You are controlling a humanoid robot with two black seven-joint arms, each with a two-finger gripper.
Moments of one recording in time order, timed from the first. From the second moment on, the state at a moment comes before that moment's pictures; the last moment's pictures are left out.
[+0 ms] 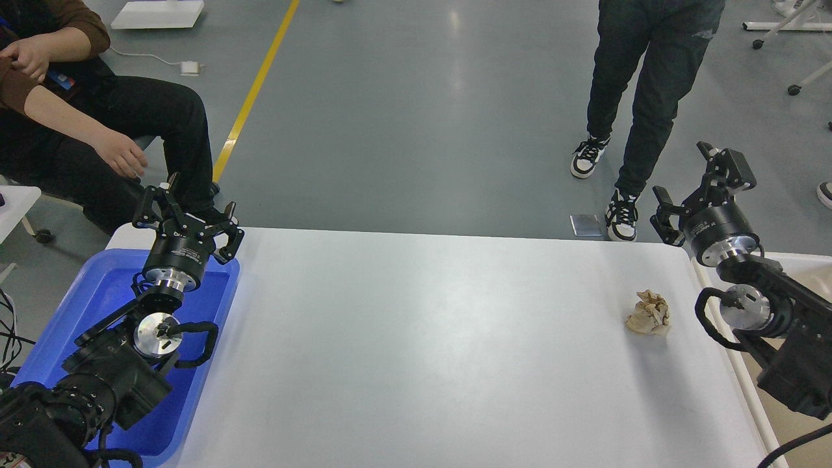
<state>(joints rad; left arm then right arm) -0.71 0.21 -0.76 -0.22 -0.11 -0.63 -0.56 0.74 -0.42 0.62 0.58 -0.06 0.13 0.49</state>
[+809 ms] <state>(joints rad) -0.71 0.21 -0.76 -0.22 -0.11 -0.63 -0.56 0.74 -0.46 0.62 0.58 -0.06 0.14 0.49</state>
